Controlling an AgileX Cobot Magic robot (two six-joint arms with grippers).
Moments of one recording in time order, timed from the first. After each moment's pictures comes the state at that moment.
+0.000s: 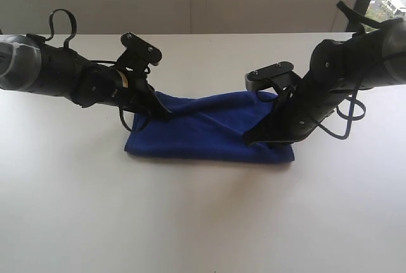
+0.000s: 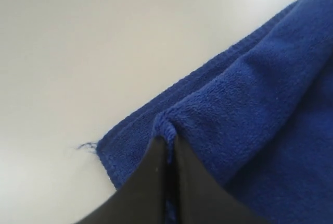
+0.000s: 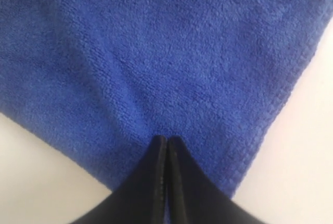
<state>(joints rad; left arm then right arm) -0.50 1.97 -1.16 0.16 0.00 0.06 0.21 1.87 -1.06 0.21 0.51 -0.28</state>
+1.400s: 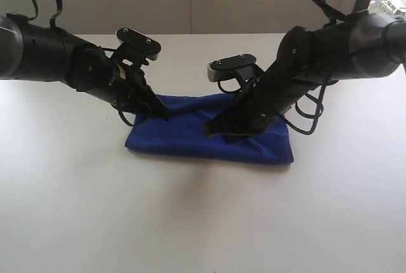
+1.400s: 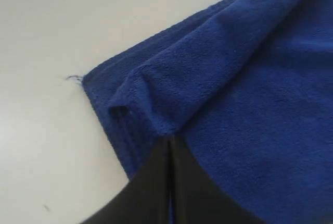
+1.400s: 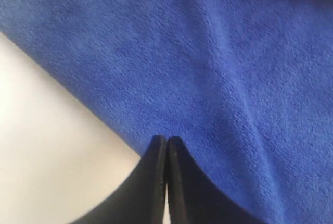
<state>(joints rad) -0.54 1.86 -1.16 0.08 0.25 0.05 0.33 1.90 -1.16 0.44 0.54 -0.41</state>
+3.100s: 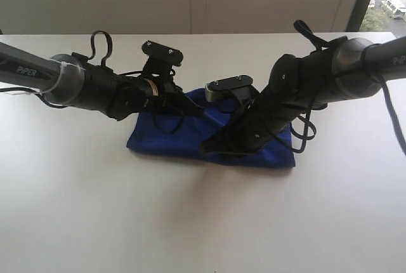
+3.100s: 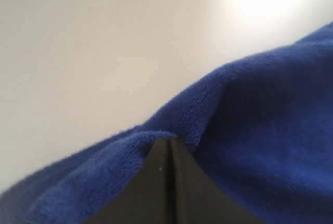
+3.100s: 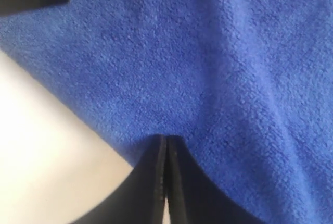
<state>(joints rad) -0.57 2.11 -1.25 0.09 -0.15 -0.10 0.35 1.96 -1.10 0.48 0.46 -0.41</state>
